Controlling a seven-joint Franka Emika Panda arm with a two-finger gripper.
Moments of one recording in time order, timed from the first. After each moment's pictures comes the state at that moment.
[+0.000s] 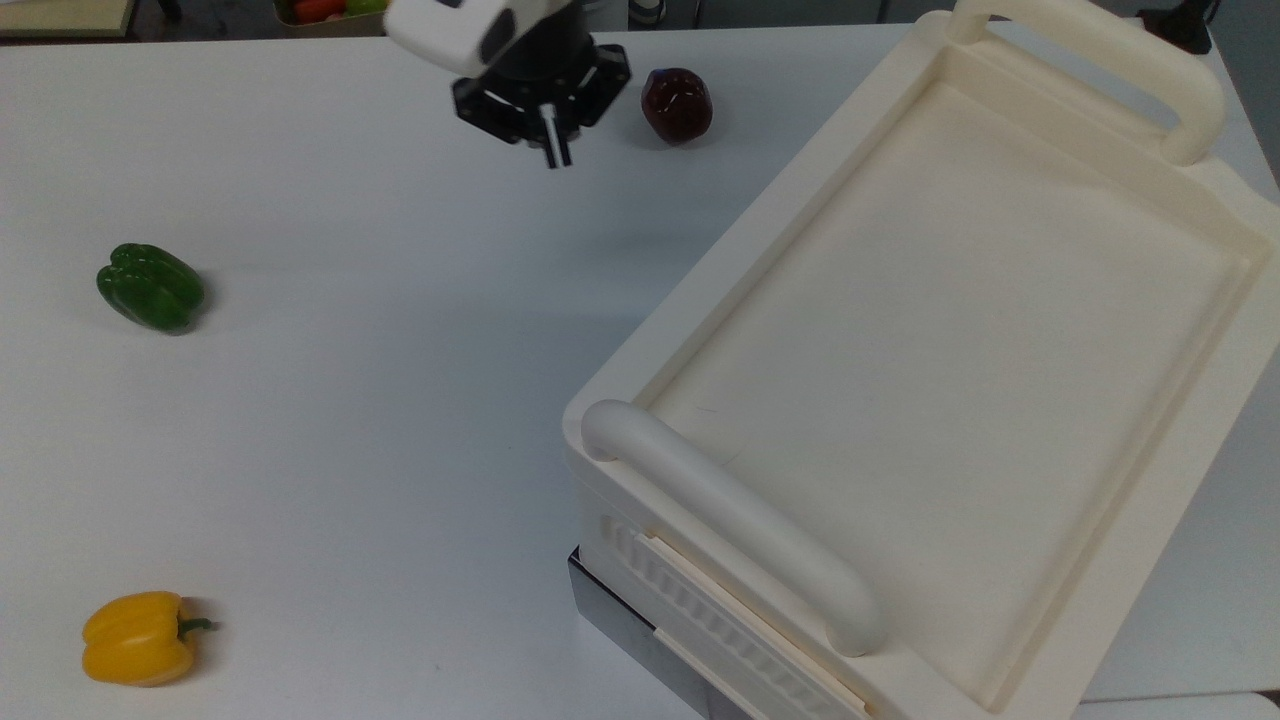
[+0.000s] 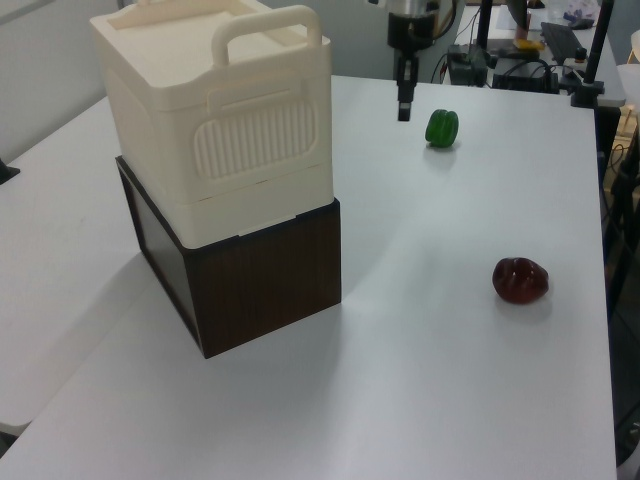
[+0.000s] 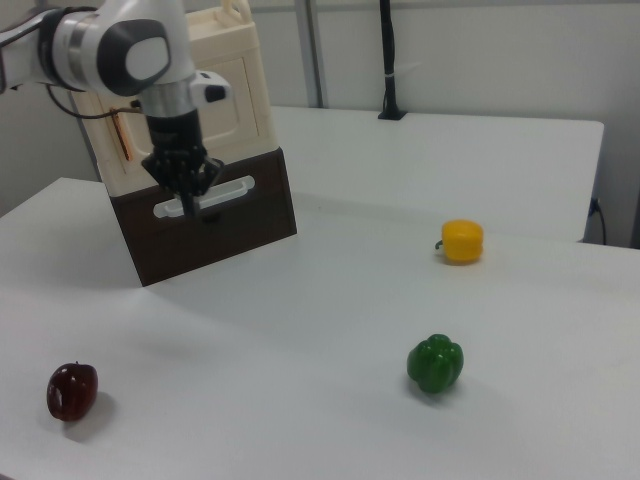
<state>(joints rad) 0.06 0.23 0.01 -1.45 0.07 1.68 -0.20</state>
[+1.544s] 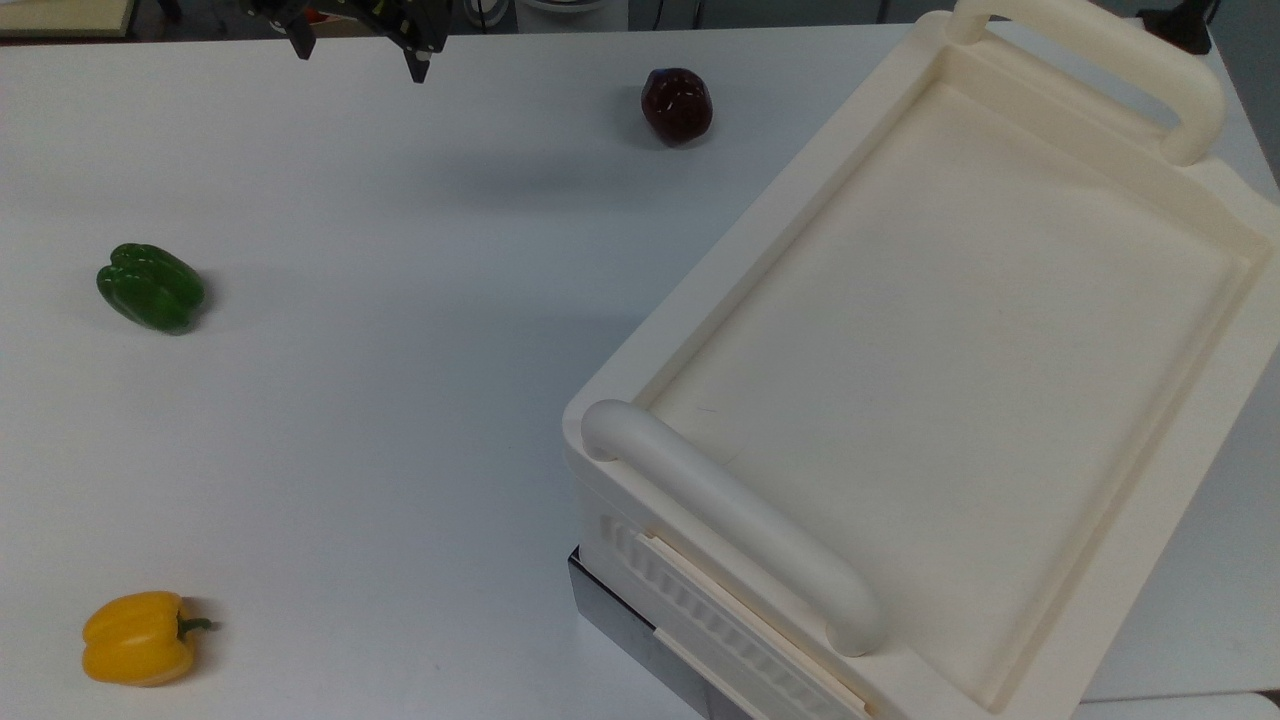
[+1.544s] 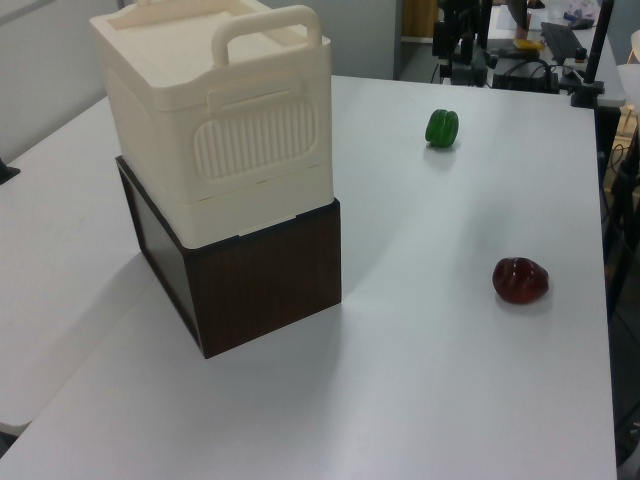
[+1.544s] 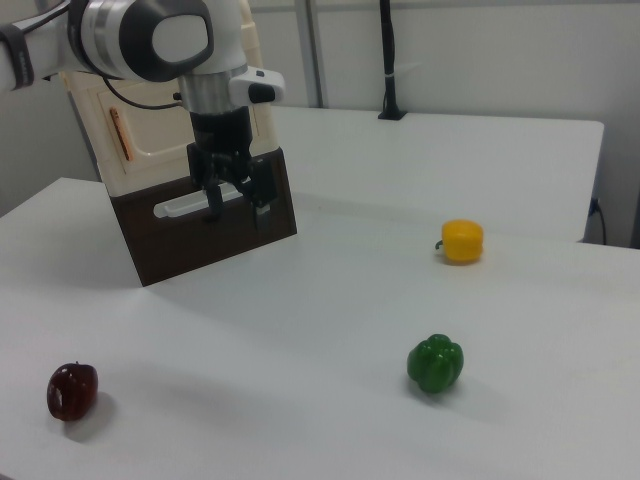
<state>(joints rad) 0.01 0.16 -0.15 -1.45 0.00 1.55 0.03</state>
